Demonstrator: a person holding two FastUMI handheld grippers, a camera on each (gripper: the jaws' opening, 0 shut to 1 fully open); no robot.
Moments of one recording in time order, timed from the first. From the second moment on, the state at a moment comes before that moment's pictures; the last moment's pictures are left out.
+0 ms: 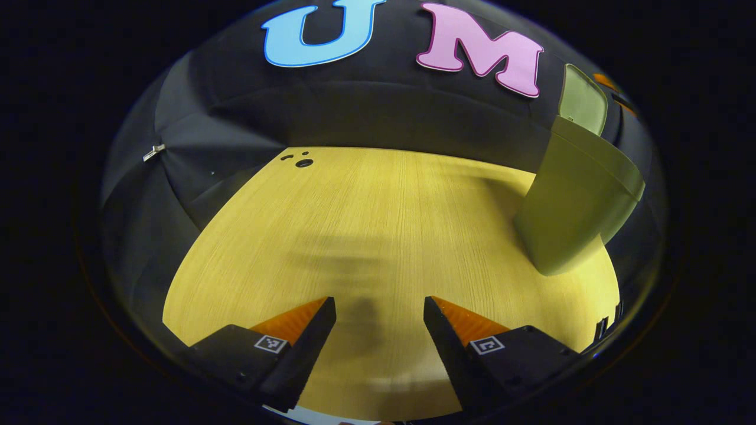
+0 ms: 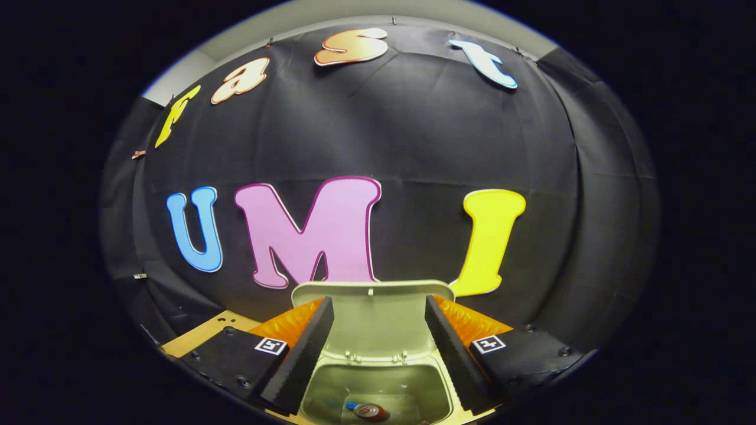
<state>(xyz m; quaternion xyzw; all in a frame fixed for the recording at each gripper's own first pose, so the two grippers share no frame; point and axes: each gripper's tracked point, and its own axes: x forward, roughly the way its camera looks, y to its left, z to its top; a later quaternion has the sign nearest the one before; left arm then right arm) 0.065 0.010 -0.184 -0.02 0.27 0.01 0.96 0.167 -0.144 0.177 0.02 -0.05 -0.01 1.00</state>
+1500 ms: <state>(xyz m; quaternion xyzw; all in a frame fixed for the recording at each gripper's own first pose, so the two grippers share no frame) 0.050 0.013 -0.160 -0.05 0.25 0.01 0.97 0.197 -0.141 0.165 0.00 0.02 -0.04 1.00</state>
